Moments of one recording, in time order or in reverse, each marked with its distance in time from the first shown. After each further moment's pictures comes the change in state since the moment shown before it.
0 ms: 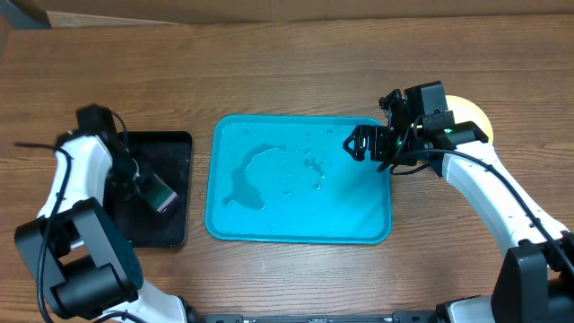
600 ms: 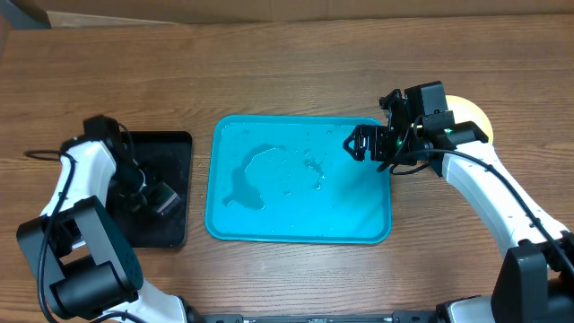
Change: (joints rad) left arm 0.000 0.000 -0.120 0.013 0.044 -0.023; right arm 0.000 0.000 0.000 0.001 0.003 0.000
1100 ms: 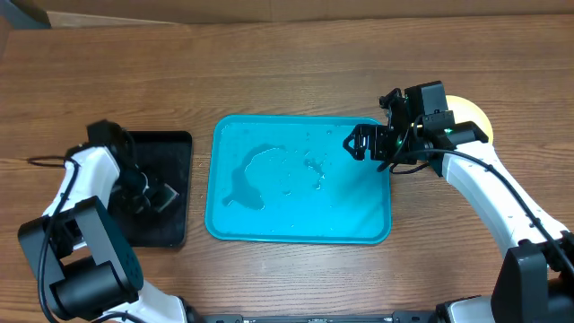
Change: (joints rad) left arm 0.000 -0.003 -0.003 0.042 -0.005 -0.045; right arm 0.000 0.000 0.000 0.010 0.000 0.000
